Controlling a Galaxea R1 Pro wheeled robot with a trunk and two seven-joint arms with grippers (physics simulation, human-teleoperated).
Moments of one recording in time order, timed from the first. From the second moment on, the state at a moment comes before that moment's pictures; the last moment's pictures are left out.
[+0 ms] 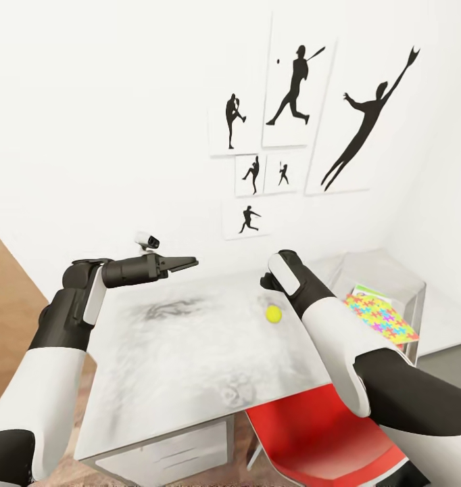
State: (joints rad) left arm -0.92 0.10 0.07 -1.19 0.22 1.04 -1.39; right arm -1.21 0.17 0.18 -0.54 -0.65 0.81 -0.76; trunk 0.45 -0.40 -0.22
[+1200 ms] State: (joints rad) left arm -1.11 0.10 0.06 -1.19 0.22 1.04 -1.39; right arm -1.21 0.17 0.18 -0.54 -0.65 0.81 -0.76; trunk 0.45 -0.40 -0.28
